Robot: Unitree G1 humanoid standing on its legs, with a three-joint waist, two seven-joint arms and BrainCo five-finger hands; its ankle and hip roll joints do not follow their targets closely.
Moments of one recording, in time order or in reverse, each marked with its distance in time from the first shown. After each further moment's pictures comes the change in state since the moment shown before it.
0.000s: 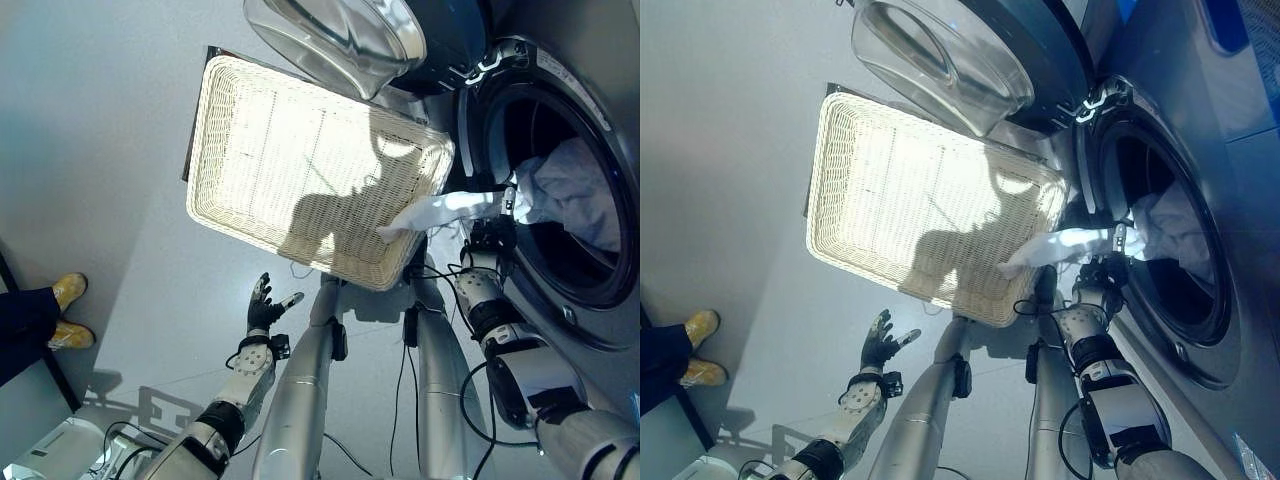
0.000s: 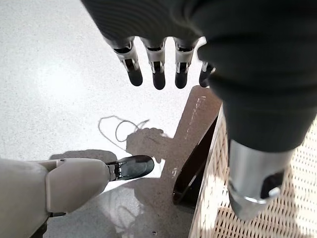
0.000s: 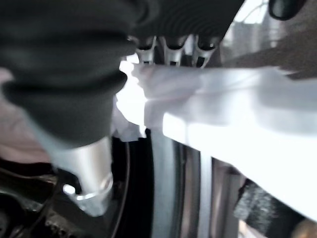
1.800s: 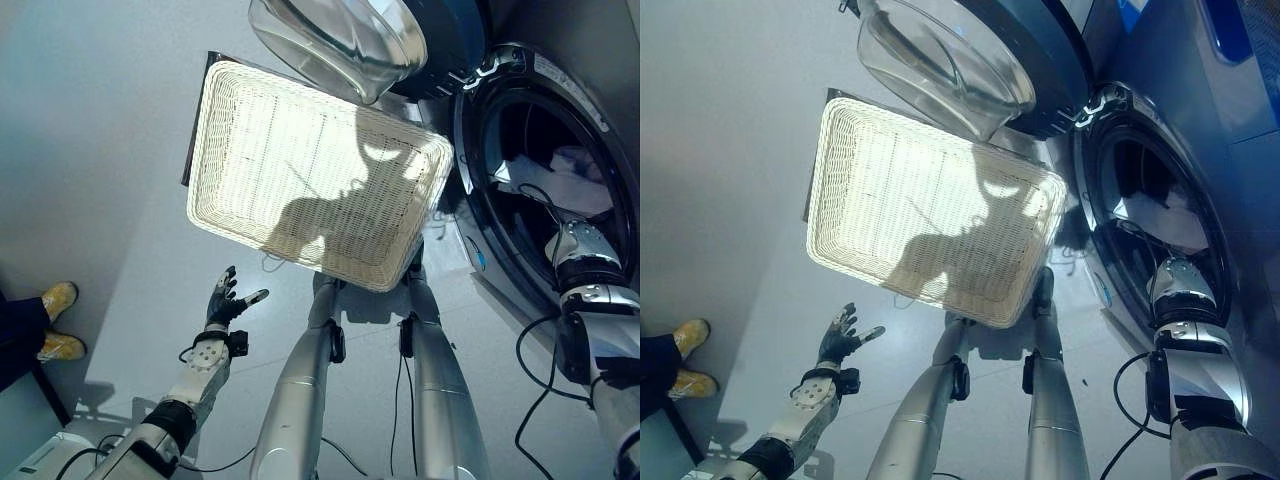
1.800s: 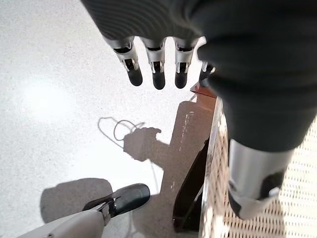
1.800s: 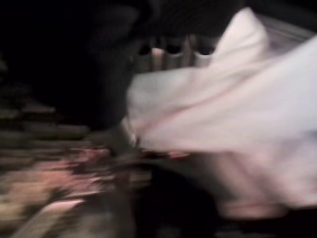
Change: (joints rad) left arm 0.039 0.236 0.005 -0.107 -0.047 0.055 -0.078; right arm -0.142 -0.327 -0.207 0.007 0.463 0.128 -0.349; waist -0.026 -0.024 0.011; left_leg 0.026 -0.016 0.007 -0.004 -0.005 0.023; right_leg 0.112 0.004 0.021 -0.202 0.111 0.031
